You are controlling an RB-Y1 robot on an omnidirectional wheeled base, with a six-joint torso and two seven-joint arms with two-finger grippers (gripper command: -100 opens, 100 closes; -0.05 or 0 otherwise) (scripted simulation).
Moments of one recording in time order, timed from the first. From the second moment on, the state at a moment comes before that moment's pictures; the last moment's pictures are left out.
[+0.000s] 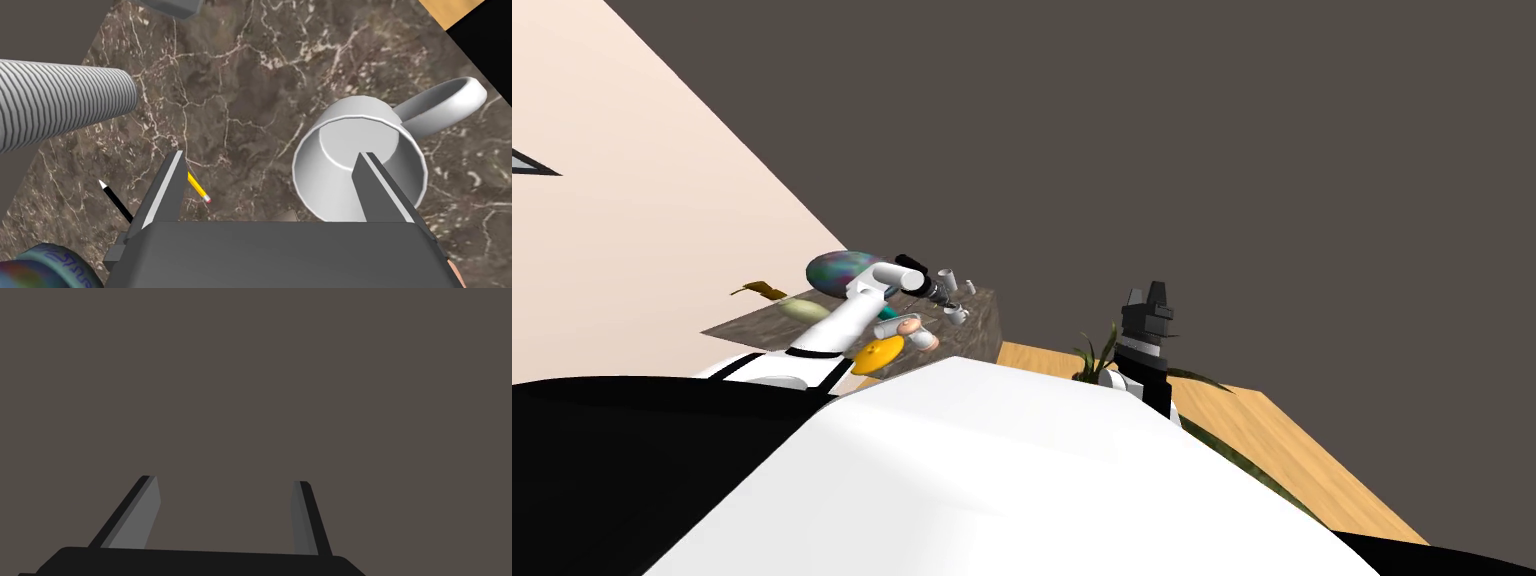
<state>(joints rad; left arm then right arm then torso) -0.11 0.91 0.15 -1.76 0.88 1.41 0.81 0.49 0.02 -0.02 -2.30 0.01 -0.42 0.12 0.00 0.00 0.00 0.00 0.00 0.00</state>
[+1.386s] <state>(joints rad) -0.15 0.97 0.12 -1.65 1.02 1.79 0.94 0.49 0.02 -0.02 -2.30 0.01 -0.42 0.12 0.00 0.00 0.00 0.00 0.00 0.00</state>
